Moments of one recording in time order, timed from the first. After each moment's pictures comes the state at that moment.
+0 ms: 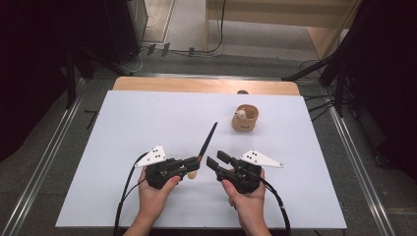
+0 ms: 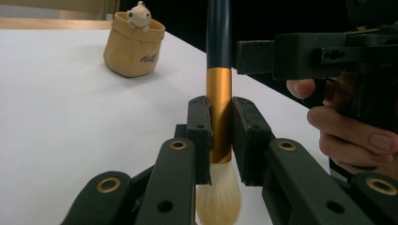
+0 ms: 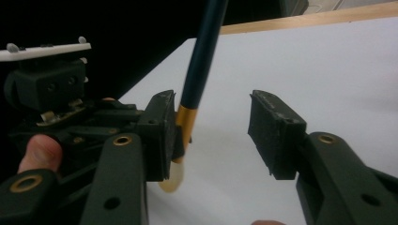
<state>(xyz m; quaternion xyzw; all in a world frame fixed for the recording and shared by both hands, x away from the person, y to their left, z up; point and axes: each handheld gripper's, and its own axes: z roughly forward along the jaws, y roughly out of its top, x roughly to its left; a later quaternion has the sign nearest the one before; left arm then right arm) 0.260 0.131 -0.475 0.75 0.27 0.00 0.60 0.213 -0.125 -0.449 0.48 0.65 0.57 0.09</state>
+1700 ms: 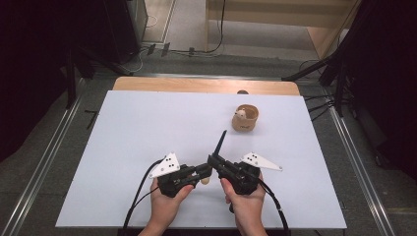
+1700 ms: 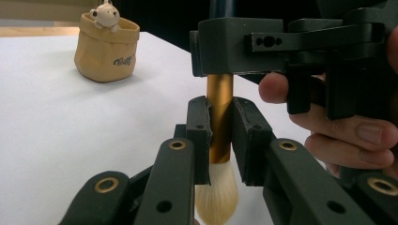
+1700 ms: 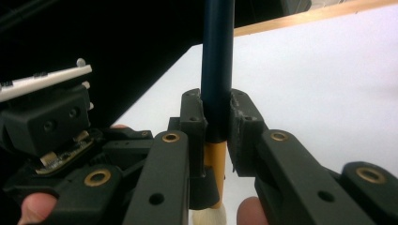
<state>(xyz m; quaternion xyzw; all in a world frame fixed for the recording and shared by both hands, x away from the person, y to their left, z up) 0.243 0.103 -0.482 0.75 0.25 0.01 0.61 0.211 -0.121 -0.457 0.50 0.62 0.60 0.07</state>
